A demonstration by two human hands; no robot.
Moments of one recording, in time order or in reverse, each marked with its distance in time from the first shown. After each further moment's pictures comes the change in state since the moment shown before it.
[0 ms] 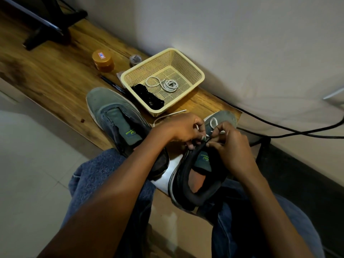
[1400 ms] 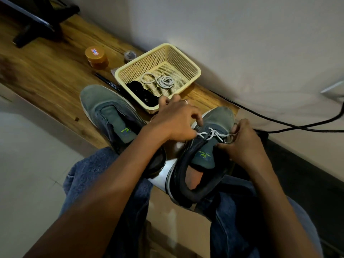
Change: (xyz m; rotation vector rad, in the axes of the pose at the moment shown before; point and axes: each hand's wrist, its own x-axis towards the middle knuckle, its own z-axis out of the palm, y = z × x) left_hand -0.017 0.010 -0.004 0.693 0.381 0.128; right_hand 0.006 0.020 -0.016 -0.044 0.047 0.213
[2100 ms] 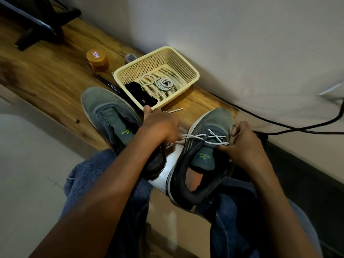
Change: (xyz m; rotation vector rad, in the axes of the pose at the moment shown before) left_hand 0.001 -0.015 0.003 0.218 -0.257 -0.238; right_hand -0.001 -0.002 -0.003 0.032 -0.001 0.011
